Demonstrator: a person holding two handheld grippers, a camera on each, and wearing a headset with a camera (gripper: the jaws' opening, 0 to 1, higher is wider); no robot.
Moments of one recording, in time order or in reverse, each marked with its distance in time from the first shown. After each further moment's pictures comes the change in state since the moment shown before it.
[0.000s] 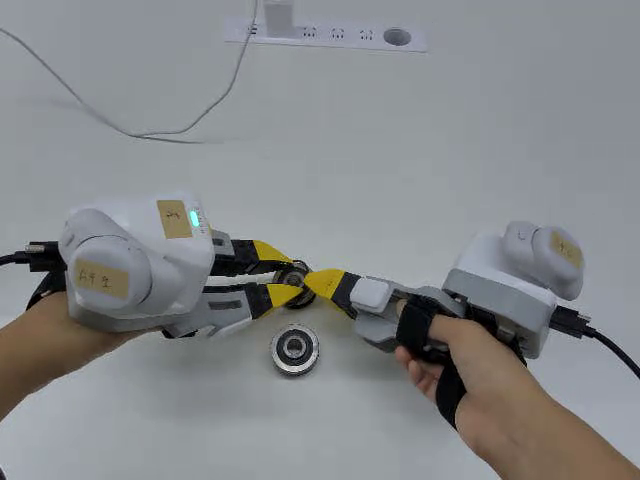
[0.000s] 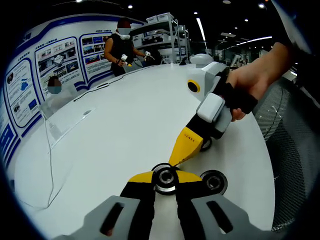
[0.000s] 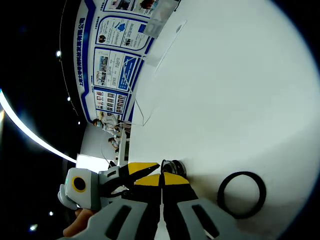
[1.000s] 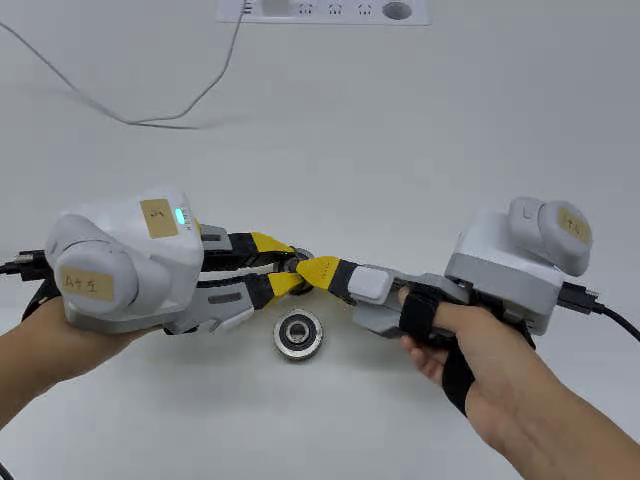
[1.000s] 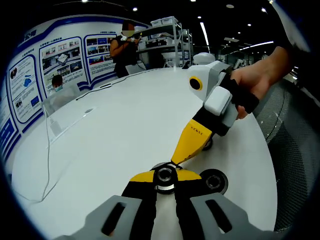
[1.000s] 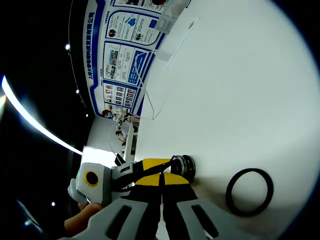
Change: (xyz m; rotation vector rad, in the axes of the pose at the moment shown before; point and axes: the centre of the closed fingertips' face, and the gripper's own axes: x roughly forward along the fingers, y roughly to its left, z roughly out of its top) left arm 0.005 -0.005 -0.007 -0.032 -0.034 0.016; right arm -0.003 0.012 -0.008 -0.041 0.039 0.078
